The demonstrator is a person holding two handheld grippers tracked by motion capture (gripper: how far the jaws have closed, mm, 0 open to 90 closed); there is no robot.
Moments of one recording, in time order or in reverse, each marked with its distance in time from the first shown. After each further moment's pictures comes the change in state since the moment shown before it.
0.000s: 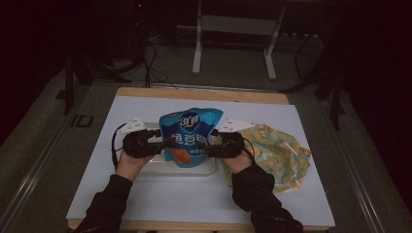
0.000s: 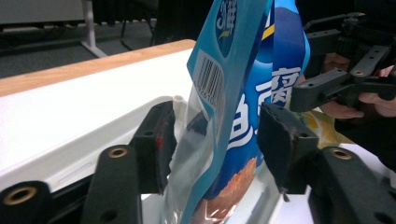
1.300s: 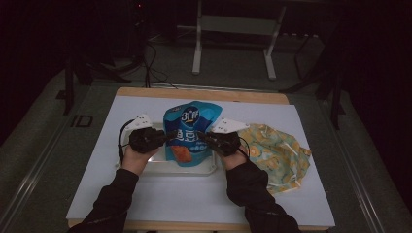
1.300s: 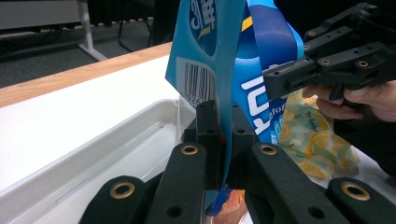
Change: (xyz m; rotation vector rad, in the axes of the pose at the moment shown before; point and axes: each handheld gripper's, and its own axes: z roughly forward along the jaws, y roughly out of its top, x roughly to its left) left arm 0.004 0.006 0.017 0.010 -0.004 0.053; right arm 0.002 0.002 0.012 -0.020 -0.062 -0.092
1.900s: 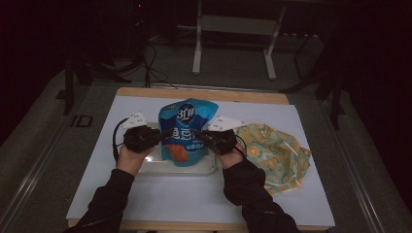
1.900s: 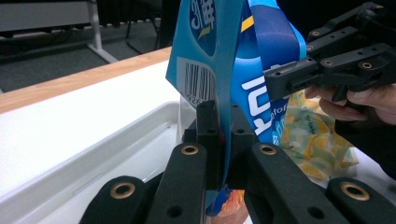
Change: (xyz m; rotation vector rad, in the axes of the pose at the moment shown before) left arm -0.001 0.008 -0.012 0.005 0.028 -0.010; right arm 0.008 0.014 0.003 0.001 -0.001 -0.016
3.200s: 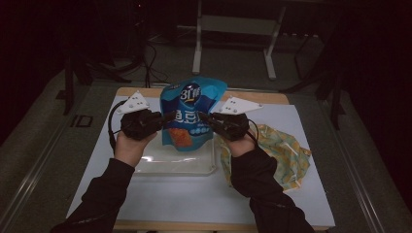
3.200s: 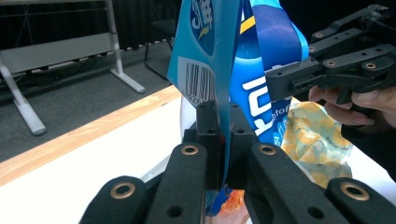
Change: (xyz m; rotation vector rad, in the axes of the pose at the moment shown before) left arm -0.037 0.072 -0.026 -0.045 0.085 0.068; right arm -0.008 0.060 -0.044 -0.090 -0.004 -0.033
